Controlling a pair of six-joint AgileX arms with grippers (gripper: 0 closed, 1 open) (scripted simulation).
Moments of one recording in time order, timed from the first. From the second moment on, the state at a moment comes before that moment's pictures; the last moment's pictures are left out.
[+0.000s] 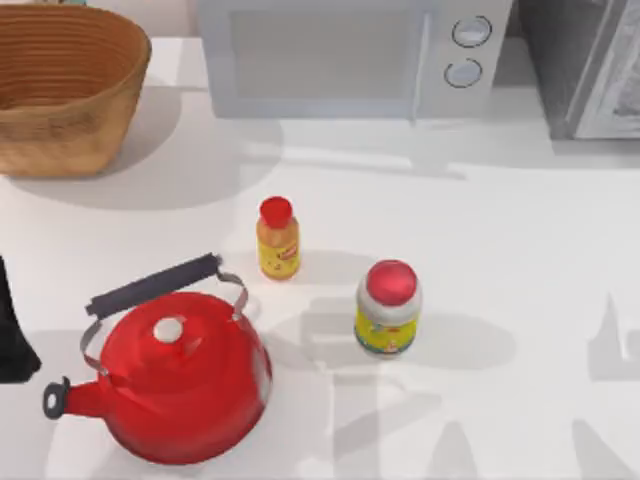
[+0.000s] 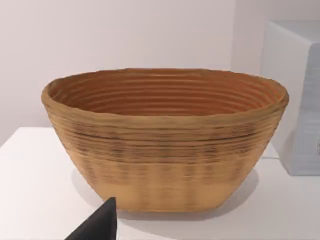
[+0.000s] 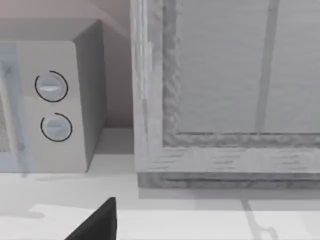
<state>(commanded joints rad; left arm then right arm) 0.00 0.00 0.00 0.00 0.00 0.00 0.00 0.00 0.00 0.00 0.00 0.00</state>
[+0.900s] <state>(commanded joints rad) 0.00 0.00 0.00 0.00 0.00 0.00 0.09 0.63 0.81 -0.19 0.10 0.01</state>
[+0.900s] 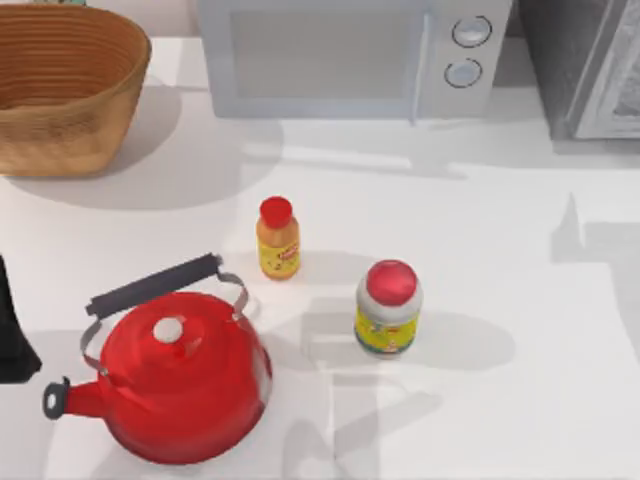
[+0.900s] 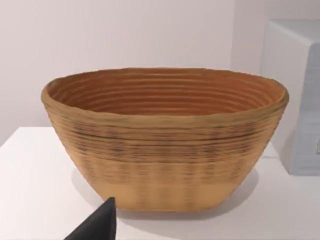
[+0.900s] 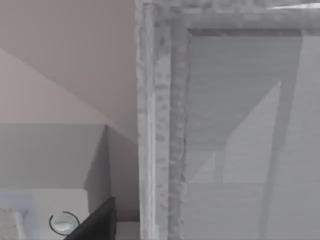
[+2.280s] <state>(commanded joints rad) 0.00 0.00 0.00 0.00 0.00 0.00 0.25 1.36 1.79 -0.39 0.25 0.02</state>
